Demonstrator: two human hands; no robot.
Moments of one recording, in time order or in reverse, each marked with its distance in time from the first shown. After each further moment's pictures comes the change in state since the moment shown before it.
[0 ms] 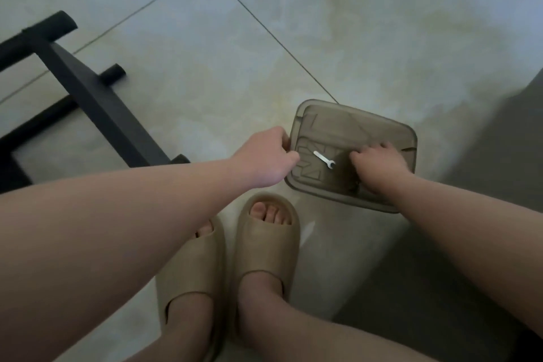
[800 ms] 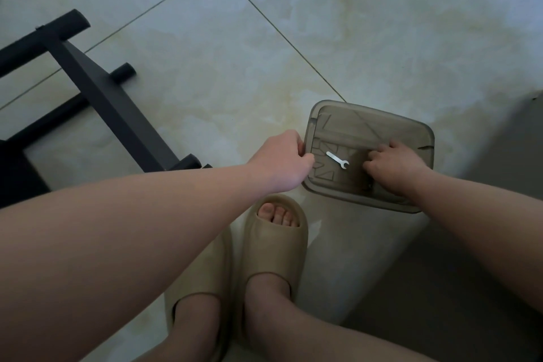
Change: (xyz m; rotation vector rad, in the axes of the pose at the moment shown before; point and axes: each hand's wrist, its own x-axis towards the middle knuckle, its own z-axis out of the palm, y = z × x) left_hand 0.001 0.002 0.012 -0.068 0.029 -0.004; right_hand 0.007 0.014 0.010 -0.277 0.002 -0.193
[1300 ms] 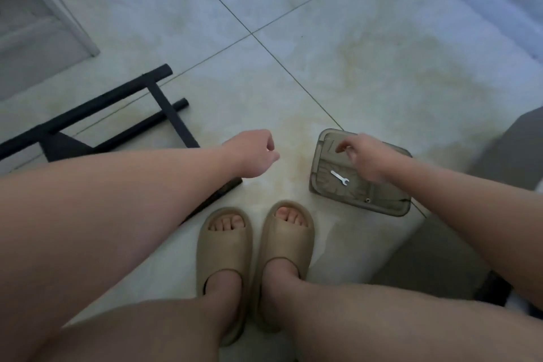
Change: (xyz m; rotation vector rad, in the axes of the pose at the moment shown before) left_hand -0.081 0.006 -0.104 0.297 0.032 -0.050; right_hand -0.074 0.004 -0.130 1.071 0.266 0.160
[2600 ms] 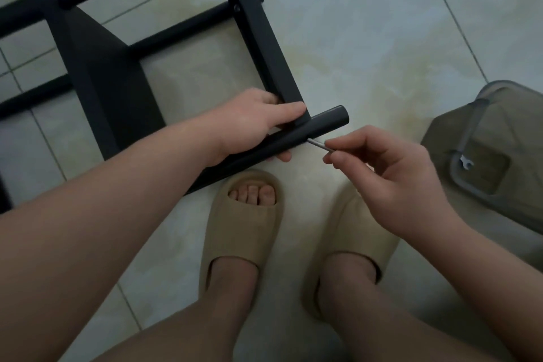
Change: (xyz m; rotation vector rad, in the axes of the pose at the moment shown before) left_hand -0.022 -0.152 0.018 -0.962 -0.100 -0.220; right_hand -0.016 -0.149 0.128 0.846 0.131 -0.445
